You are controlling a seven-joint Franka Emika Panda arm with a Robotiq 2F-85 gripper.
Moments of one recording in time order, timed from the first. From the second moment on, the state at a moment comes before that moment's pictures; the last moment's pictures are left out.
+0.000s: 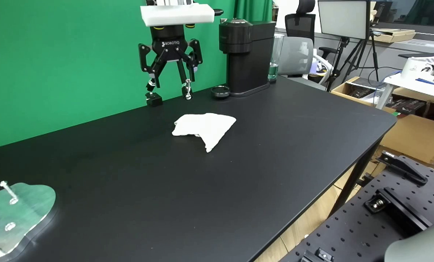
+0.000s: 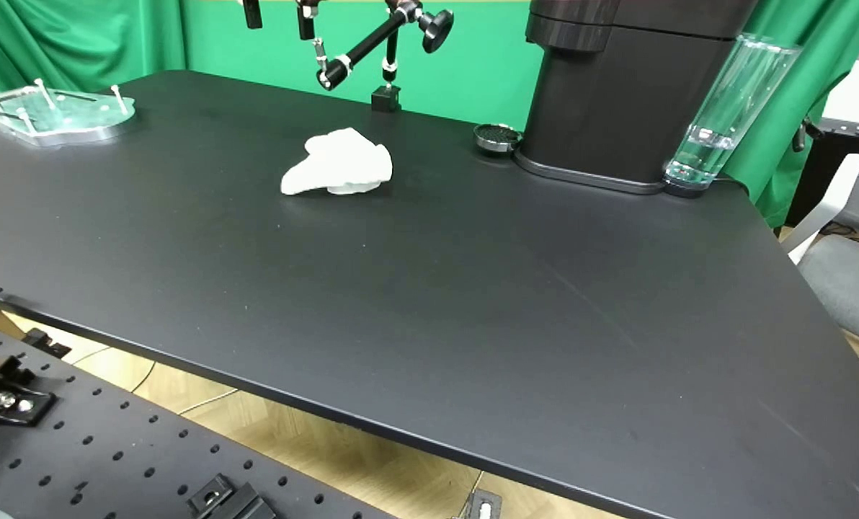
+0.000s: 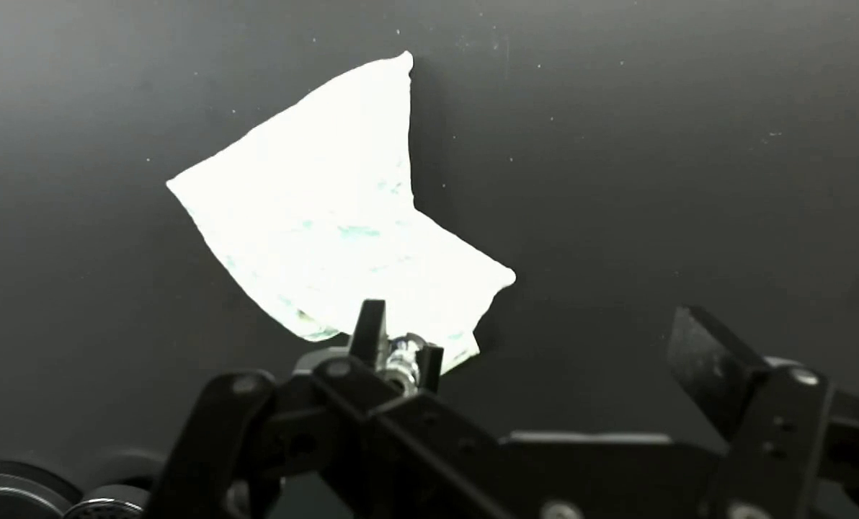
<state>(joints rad) 0.21 0.28 0.04 -1.99 -0.01 2.25 0.35</state>
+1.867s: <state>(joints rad) 0.19 0.27 0.06 -2.13 -0.14 2.45 0.11</state>
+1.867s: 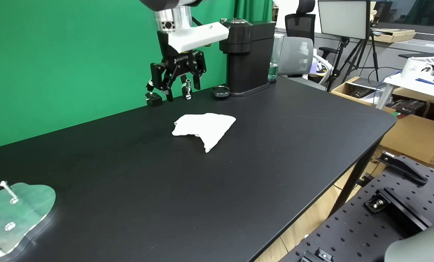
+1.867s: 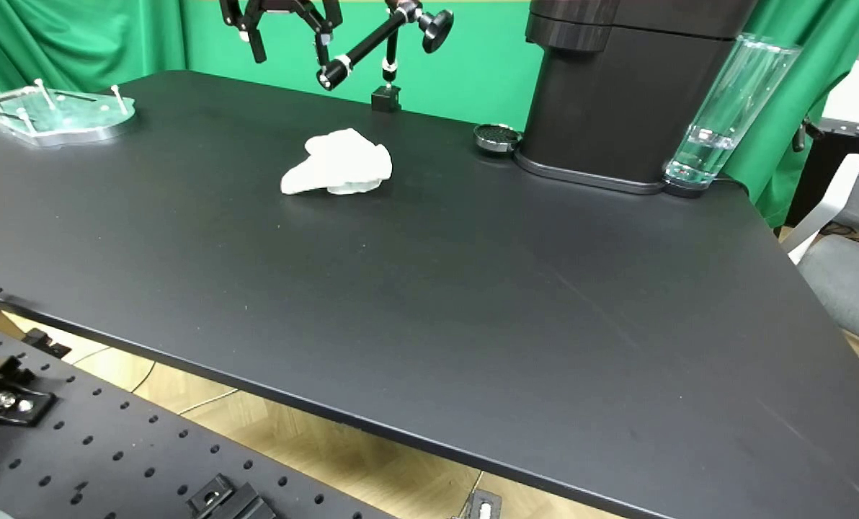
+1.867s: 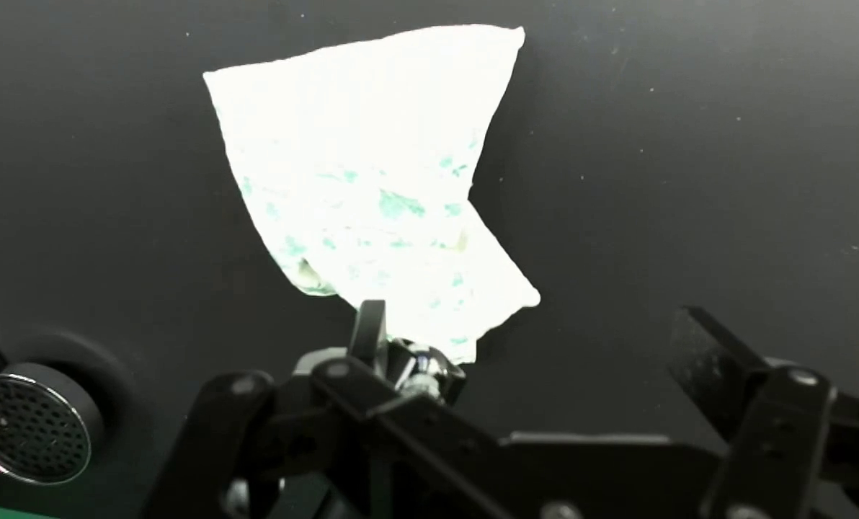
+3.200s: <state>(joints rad) 0.14 0.33 -0.03 -2.37 -0.20 2.72 0.17</state>
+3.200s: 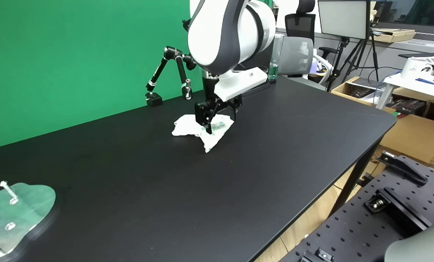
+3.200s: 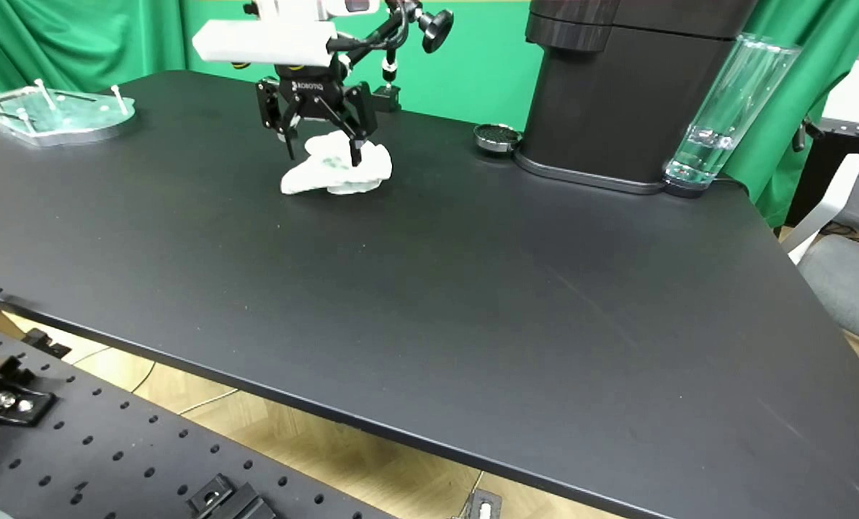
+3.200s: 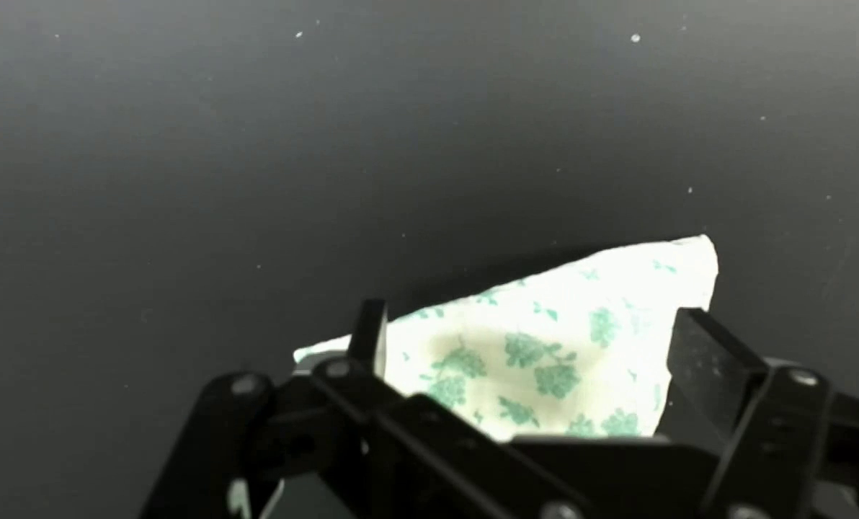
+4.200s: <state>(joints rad) 0.22 0.40 -0.11 -2.35 -0.18 2.86 0.26</state>
